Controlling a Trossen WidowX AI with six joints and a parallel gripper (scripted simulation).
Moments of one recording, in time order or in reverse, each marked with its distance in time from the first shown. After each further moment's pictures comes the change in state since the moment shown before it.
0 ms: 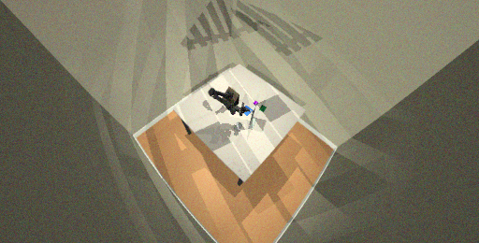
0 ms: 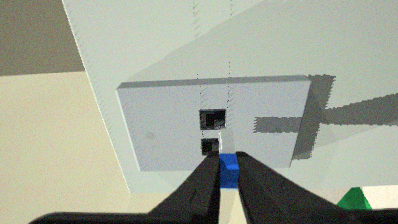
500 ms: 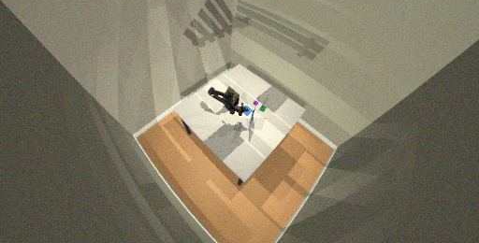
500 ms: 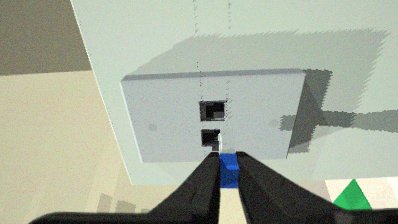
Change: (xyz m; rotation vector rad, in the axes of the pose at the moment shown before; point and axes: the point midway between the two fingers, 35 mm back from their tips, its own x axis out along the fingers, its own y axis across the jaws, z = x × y) arm -0.007 0.000 -0.003 0.000 0.000 0.000
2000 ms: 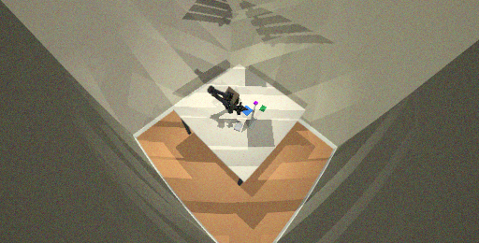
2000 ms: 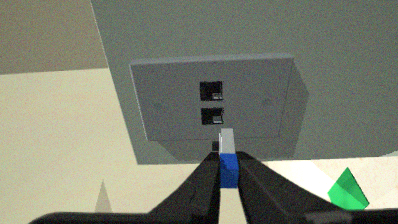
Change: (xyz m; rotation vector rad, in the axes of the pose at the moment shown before) arm -0.020 0.000 -0.010 0.000 0.001 -0.001
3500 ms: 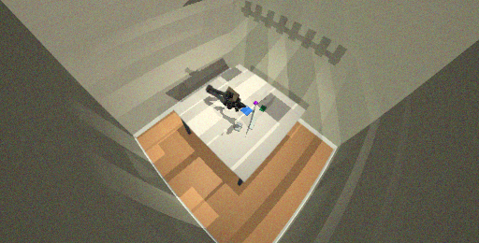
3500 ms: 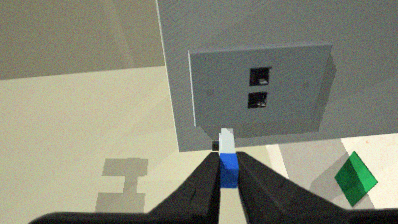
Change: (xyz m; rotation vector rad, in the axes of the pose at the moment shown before) arm -0.019 0.048 -0.006 0.029 0.000 -0.061
